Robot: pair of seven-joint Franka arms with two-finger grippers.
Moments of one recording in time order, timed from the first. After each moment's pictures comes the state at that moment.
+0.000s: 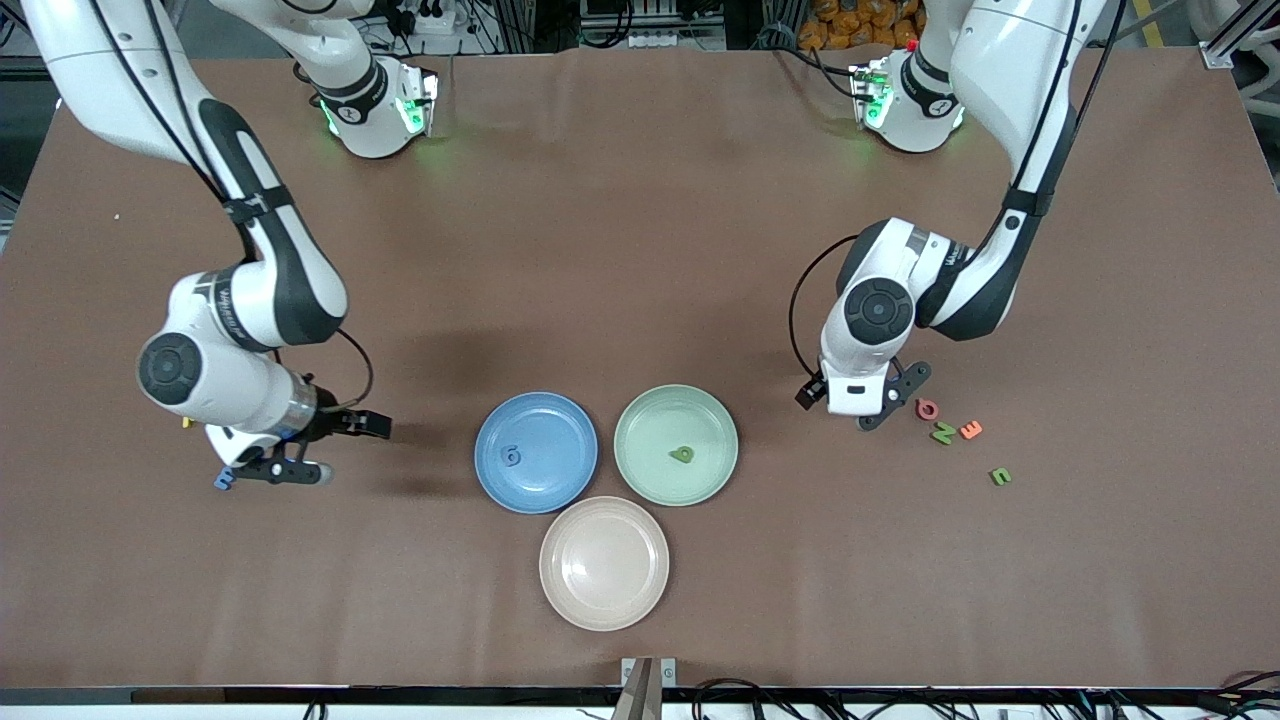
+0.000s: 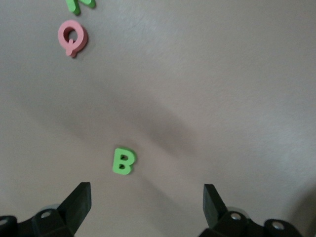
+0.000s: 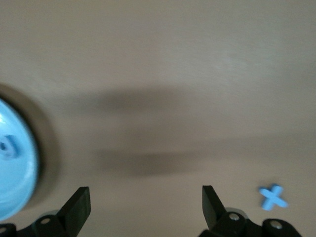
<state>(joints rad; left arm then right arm) -0.35 0.47 -0.10 -1.89 0.14 2.22 -1.25 -0.07 0.50 0.20 -1.79 0.00 2.24 0.20</state>
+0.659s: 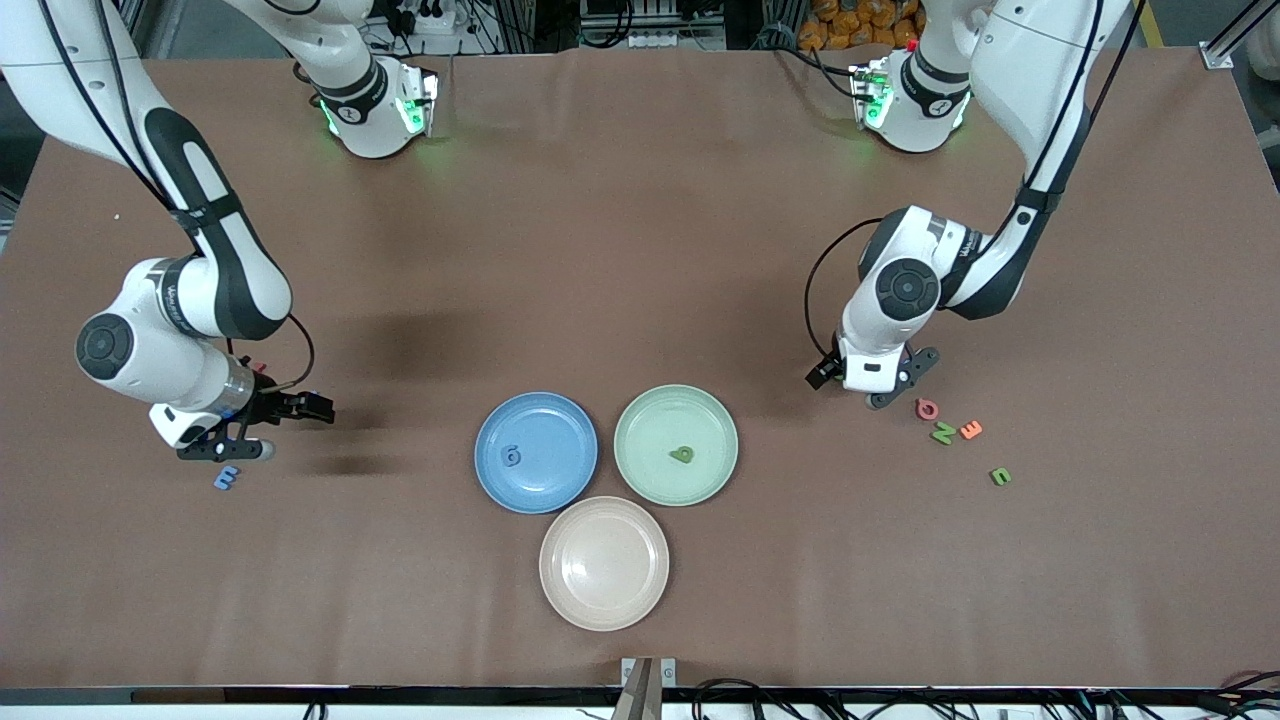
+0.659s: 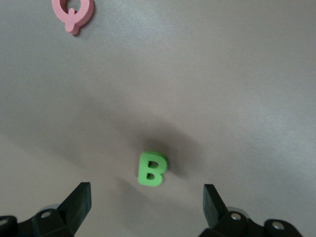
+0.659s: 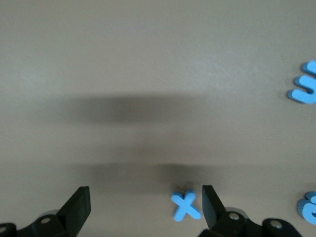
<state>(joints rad) -0.21 0.43 -0.19 -2.12 0.14 2.45 -1.17 -0.25 0.47 0.19 -1.99 0.00 2.44 -0.08</state>
